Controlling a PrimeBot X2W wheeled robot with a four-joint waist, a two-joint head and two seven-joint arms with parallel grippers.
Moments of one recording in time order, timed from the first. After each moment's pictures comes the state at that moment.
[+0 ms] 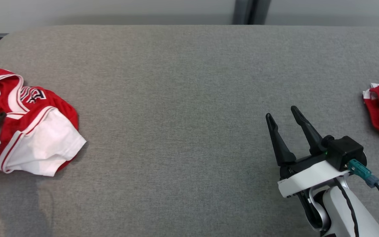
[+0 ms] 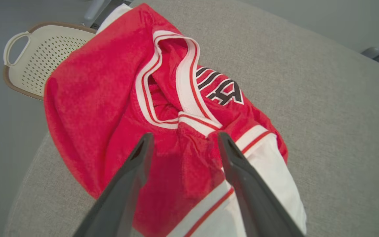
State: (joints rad) left arm -0.66 0.43 0.10 0.76 -0.53 -0.11 0.56; right arm -0.31 -0.12 0.29 0.27 0.30 0.13 -0.26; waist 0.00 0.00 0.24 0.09
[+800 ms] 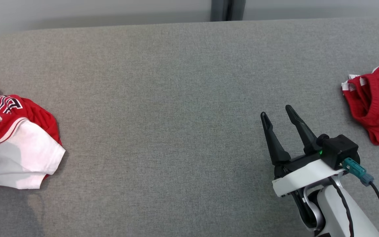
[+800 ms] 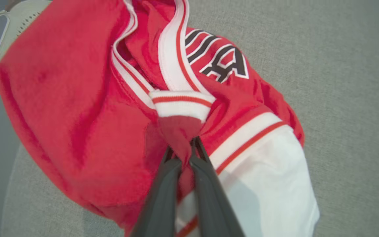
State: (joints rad) left arm -0.73 0.49 0.04 0.95 -0.54 -0.12 0.63; right arm -0.33 -0.09 0.30 0.28 0.30 0.13 -0.26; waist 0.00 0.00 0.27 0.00
